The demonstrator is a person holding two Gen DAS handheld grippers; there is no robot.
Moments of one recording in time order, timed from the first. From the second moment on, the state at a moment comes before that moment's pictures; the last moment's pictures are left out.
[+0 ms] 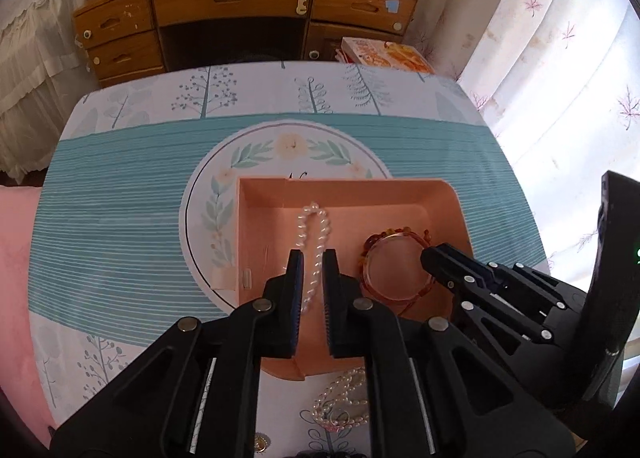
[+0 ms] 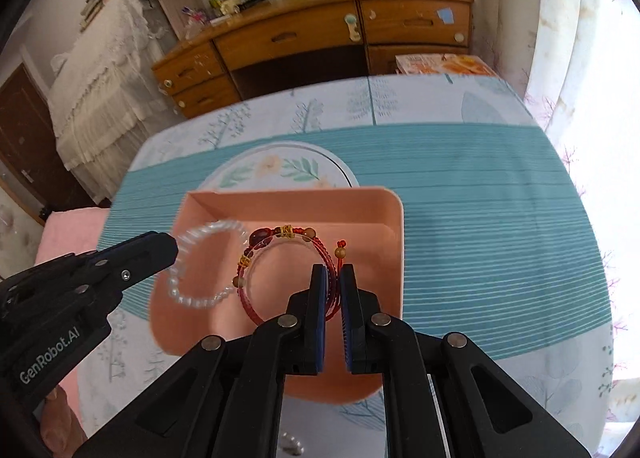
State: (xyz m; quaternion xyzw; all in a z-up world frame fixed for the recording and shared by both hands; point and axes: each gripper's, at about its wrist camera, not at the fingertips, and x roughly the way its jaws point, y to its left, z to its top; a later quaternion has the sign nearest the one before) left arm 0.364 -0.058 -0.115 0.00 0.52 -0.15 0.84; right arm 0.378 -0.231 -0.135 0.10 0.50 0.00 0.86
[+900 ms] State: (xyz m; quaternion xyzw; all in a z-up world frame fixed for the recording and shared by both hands) left arm 0.255 -0.015 -0.085 -0.02 0.46 -0.12 0.88; right arm 0.242 -0.260 -0.079 0.14 0.42 0.00 0.90
